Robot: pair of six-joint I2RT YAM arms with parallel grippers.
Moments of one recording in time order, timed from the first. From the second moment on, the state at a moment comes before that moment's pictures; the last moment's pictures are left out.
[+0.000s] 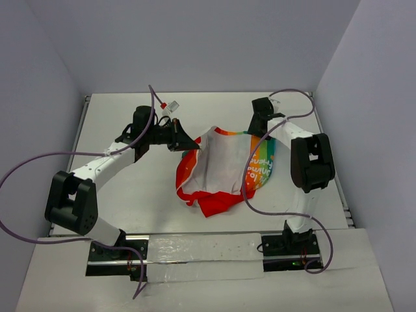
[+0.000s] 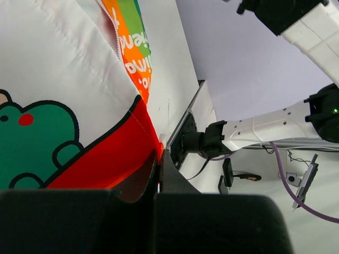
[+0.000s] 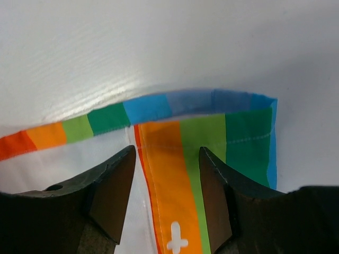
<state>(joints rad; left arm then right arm) -0.41 1.52 1.04 0.01 0.85 -0.76 0.21 1.91 1.34 -0.37 0.28 0.52</state>
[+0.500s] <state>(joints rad) -0.41 1.53 1.05 0.00 0.85 -0.74 0.20 2.03 1.48 -0.46 0.29 0.52</state>
